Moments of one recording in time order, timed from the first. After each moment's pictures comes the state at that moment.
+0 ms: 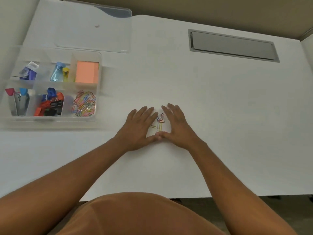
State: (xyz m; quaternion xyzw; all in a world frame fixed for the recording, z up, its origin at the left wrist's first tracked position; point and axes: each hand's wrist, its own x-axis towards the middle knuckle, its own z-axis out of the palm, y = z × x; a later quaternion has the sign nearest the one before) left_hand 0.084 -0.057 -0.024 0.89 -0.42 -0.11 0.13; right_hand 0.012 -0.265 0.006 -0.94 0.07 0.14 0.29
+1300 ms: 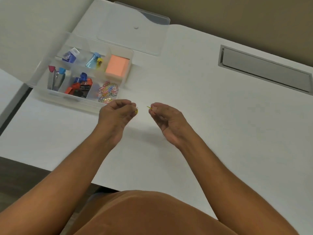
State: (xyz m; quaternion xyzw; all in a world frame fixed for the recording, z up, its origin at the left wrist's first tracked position) left_hand 0.070 -0.009 0.081 0.52 0.26 -0.12 0.80; right_hand 0.057 -0.189 0.081 -0.41 0.26 0.17 0.86
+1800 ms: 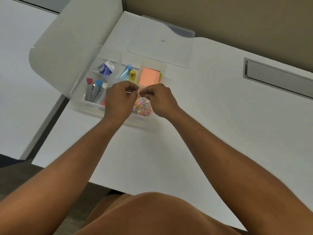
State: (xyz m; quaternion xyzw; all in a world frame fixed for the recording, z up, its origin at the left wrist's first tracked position) left_hand 0.165 0.107 0.075 0.90 0.06 0.04 0.44; right_hand 0.174 -0.045 0.084 -0.90 0.00 0.12 0.41
